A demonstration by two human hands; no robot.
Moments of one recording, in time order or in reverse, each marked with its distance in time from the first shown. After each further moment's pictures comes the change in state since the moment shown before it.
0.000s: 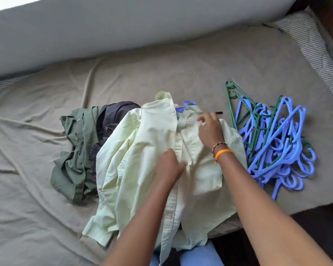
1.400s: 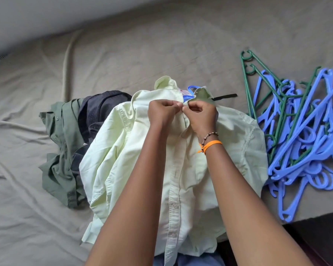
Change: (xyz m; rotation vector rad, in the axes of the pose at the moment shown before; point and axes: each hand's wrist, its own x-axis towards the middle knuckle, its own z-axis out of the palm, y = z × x) left_hand 0.140 0.042 -0.044 -0.775 0.137 -0.131; right_hand 0.050 -0.002 0.066 0.547 0.133 0.406
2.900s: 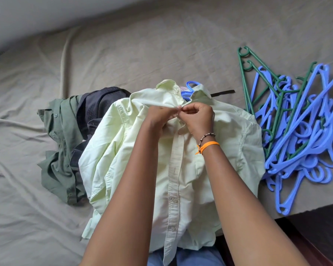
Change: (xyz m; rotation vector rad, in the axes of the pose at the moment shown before) left_hand -0.008 -0.008 -0.009 -0.097 -0.196 -0.245; right_hand -0.019 0.001 -0.004 -0.008 -0.048 0.047
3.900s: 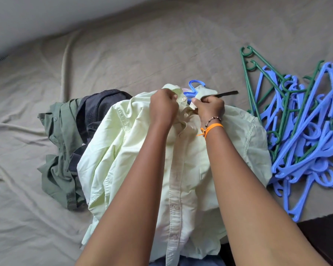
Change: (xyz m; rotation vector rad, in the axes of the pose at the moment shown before) left_hand 0.018 0.015 0.016 0.608 0.361 0.499; right_hand 0.052 0.011 0.002 0.002 0.159 0.214
